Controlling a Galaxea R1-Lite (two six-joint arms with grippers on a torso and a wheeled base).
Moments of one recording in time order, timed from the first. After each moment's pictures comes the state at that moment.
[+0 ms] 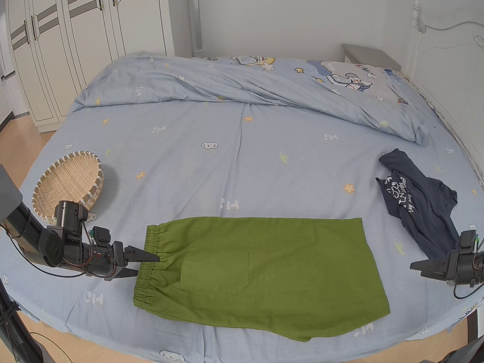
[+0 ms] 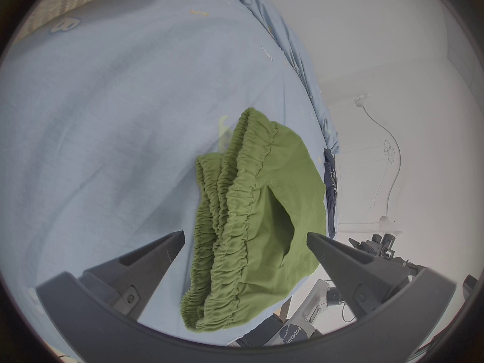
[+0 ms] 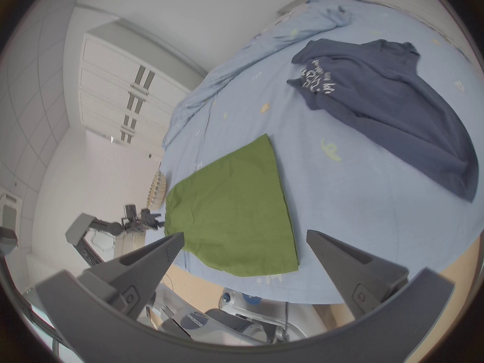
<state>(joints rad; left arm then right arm) 0.08 1.97 -0.65 -0.35 -0.81 -0.31 -0.32 1.21 -0.37 -0.07 0.82 0.09</state>
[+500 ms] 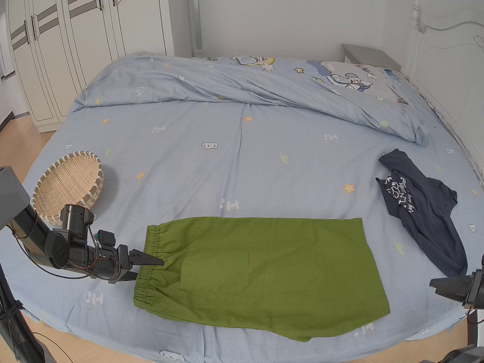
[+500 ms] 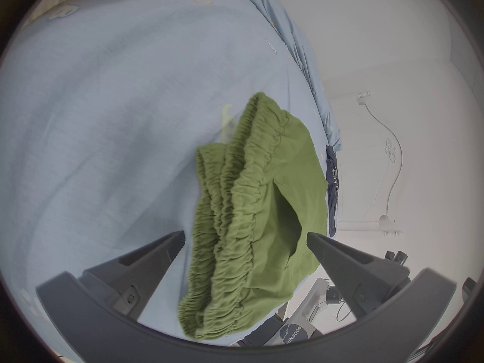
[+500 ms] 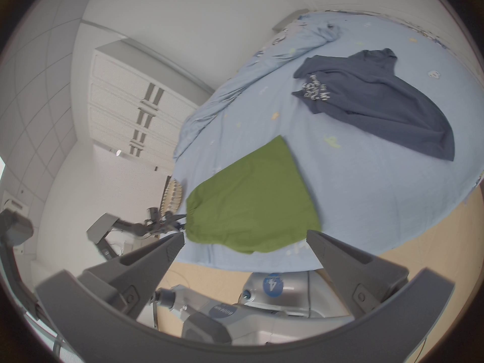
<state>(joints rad) 0.06 2.02 -0.66 -0.37 -0.81 -0.31 -0.41 0.76 -0.37 0.27 0.87 0.19</state>
